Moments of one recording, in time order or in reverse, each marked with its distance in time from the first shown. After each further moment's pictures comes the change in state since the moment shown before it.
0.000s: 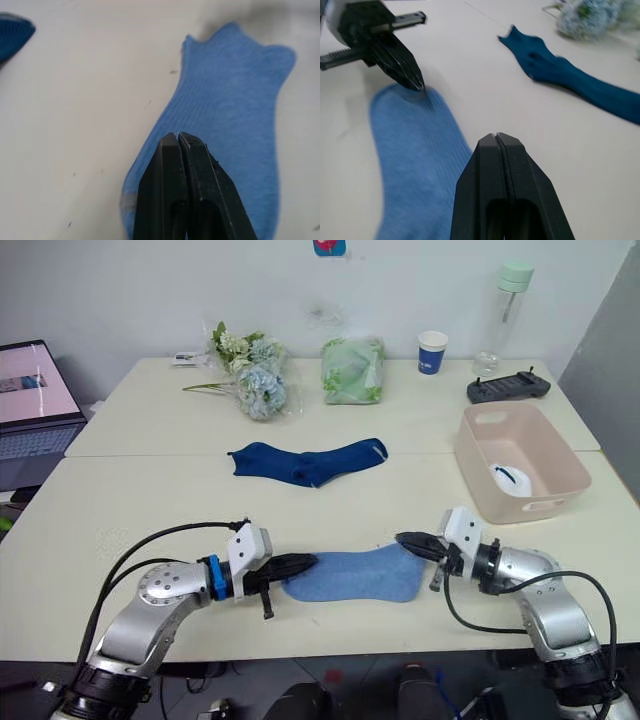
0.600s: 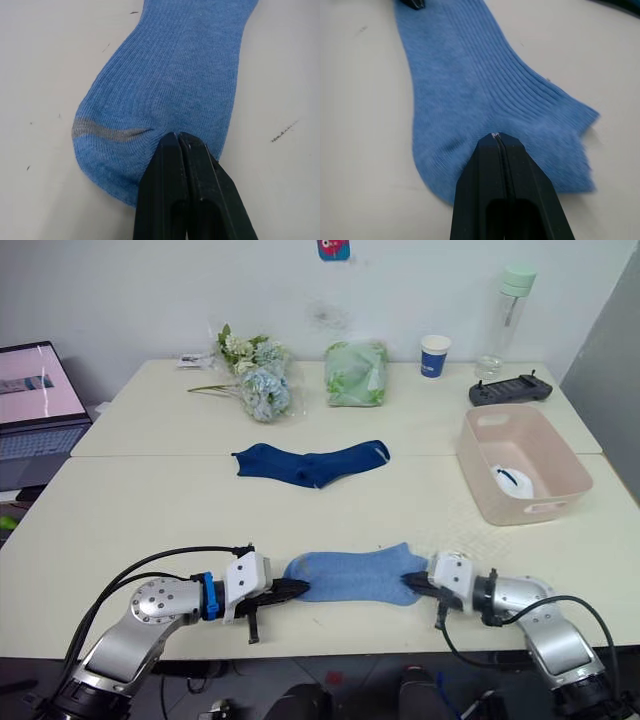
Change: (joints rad) left arm 0.061 0.060 -0.040 0.071 0.101 -0.097 0.001; right arm 0.109 -0.099 0.039 0.154 -0.153 -0.158 0.010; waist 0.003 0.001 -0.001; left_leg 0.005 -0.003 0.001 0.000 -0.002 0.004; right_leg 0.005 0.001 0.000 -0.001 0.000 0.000
